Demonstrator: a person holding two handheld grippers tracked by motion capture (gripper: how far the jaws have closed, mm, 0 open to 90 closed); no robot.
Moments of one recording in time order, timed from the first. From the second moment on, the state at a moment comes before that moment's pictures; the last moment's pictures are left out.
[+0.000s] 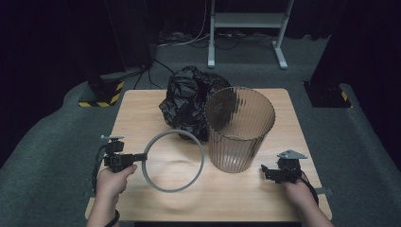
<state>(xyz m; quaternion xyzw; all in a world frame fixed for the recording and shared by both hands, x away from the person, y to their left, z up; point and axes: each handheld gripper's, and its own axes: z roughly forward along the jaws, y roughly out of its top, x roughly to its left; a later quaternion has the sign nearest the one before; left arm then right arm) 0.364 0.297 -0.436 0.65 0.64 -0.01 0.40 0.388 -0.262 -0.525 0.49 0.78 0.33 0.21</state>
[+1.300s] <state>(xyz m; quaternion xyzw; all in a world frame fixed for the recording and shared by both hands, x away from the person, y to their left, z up) 0.382 0.308 -0.352 0.63 0.65 0.01 0.43 0.388 -0.262 -0.525 0.49 0.78 0.33 0.21</state>
